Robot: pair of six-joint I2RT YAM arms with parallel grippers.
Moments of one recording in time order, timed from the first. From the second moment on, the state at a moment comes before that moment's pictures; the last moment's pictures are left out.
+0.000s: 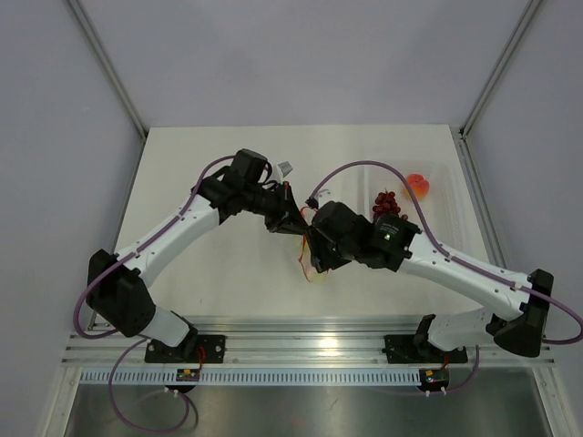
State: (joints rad) left arm -0.59 1.49 1.31 -0.63 0.77 -0.90; right arm 1.05 1.32 1.32 -0.92 0.16 0.51
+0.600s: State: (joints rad) left arm -0.58 1.46 1.28 -0.59 0.78 -0.94; right arm 0.94 0.98 0.88 -0.74 0.30 1.02
